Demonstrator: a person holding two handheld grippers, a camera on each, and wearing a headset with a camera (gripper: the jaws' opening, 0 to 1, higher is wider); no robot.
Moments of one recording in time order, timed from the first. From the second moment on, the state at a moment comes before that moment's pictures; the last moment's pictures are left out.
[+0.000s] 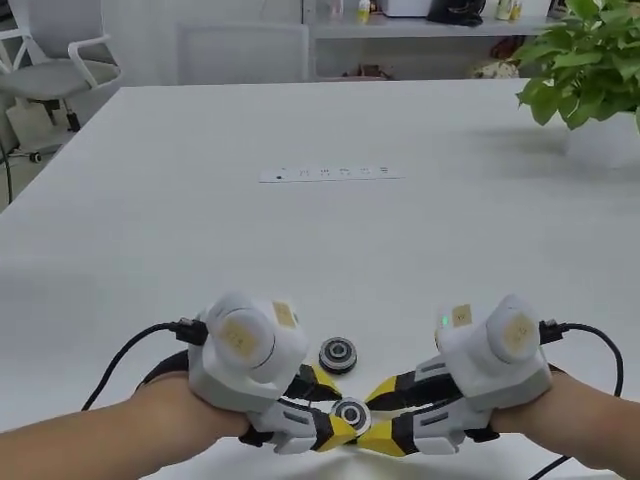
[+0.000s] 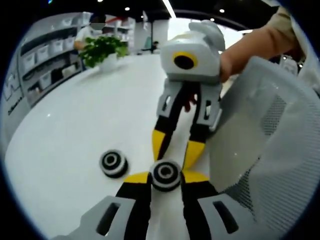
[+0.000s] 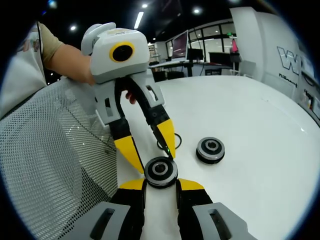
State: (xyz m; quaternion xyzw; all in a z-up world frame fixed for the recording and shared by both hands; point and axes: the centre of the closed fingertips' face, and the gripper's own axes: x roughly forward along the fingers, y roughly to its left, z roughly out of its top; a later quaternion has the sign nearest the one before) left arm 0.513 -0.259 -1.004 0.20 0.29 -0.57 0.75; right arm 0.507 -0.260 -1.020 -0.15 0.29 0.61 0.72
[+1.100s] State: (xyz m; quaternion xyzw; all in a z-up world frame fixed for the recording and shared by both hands) left arm 0.512 -0.263 -1.005 0.22 0.25 -0.57 0.75; right arm 0.503 -0.262 -1.019 -0.17 0.28 0.61 0.72
